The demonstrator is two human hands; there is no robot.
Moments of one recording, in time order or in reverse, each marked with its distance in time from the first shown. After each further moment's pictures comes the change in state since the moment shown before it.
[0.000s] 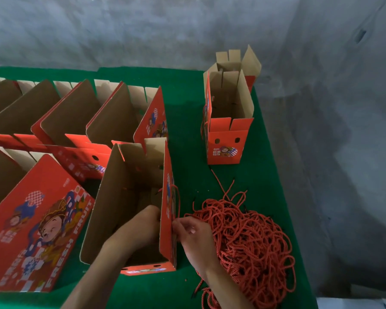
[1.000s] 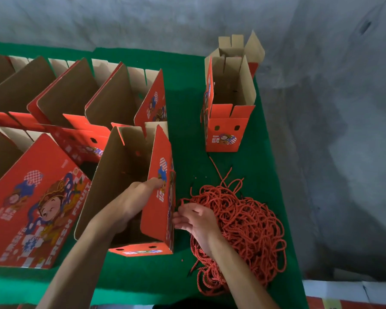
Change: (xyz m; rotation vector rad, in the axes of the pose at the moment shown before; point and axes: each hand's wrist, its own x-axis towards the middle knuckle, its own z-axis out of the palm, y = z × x) left_hand 0.004 -0.014 -0.008 -0.561 0.071 -0.033; right_hand 0.009 0.016 -0.021 0.419 -0.100 0.317
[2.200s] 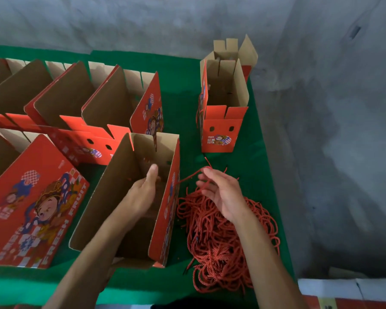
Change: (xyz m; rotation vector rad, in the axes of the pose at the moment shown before) left_hand 0.000 0.004 0.022 0.065 0.147 0.099; right_hand 0.014 -0.092 -0.039 0.105 0.079 -0.137
